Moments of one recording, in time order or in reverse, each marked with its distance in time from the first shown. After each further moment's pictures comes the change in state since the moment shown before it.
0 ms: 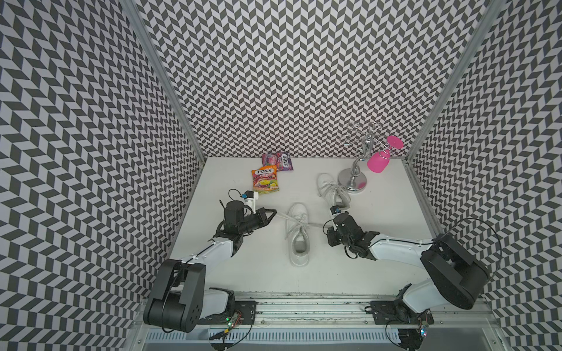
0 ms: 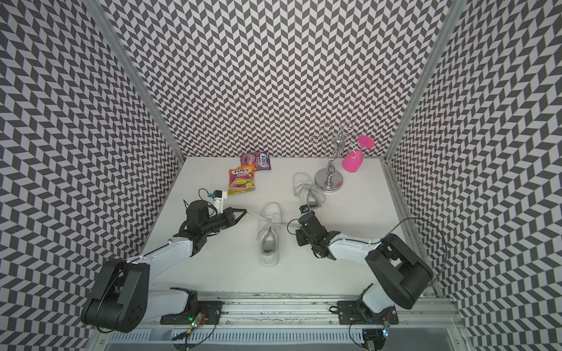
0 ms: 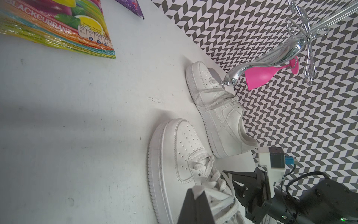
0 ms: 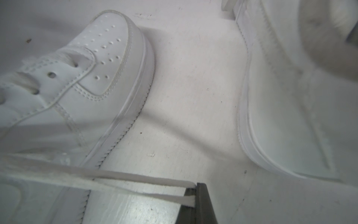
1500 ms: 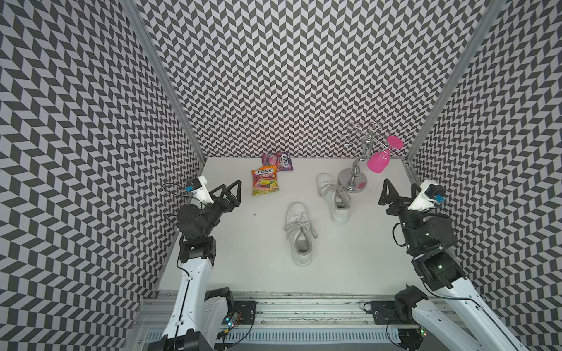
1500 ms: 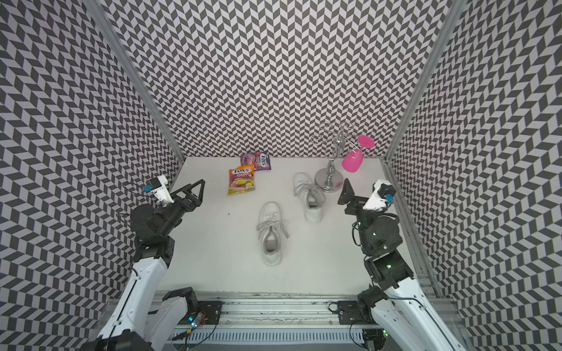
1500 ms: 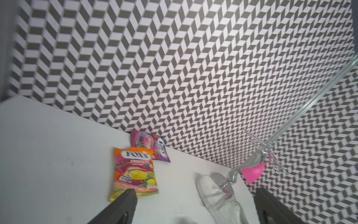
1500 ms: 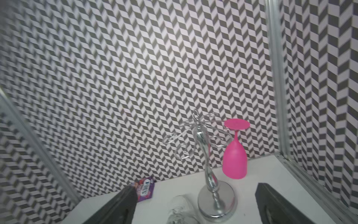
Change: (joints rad) left arm 0.372 -0.467 0.035 0.029 -0.123 0.031; right arm -0.338 -0.871 -0.034 0.098 0.259 -0.128
